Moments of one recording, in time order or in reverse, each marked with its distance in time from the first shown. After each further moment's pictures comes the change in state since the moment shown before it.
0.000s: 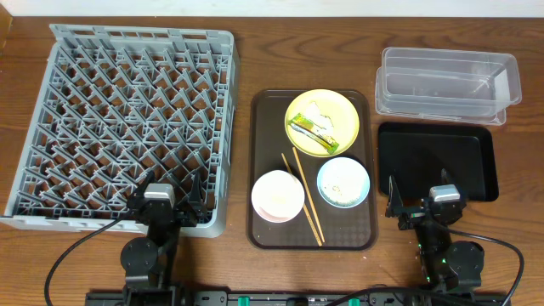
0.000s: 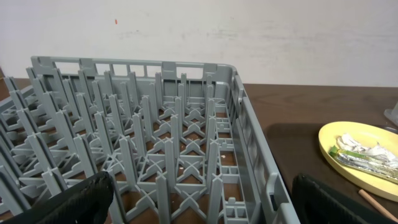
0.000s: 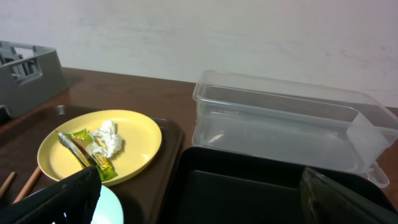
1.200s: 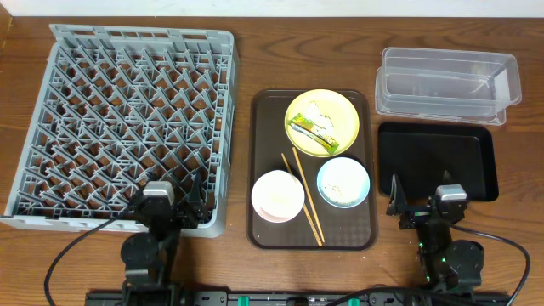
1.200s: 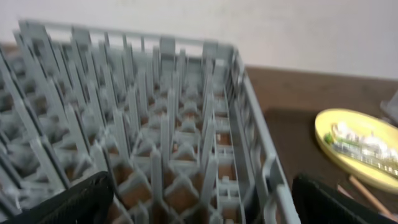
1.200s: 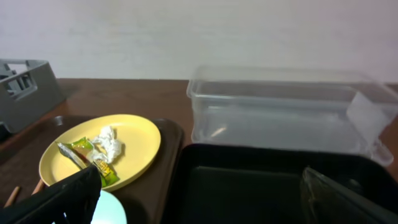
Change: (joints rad) left arm 0.000 0.059 0.035 -0.066 0.003 -0.064; right arm 0.000 0.006 0.010 -0.029 0.038 0.108
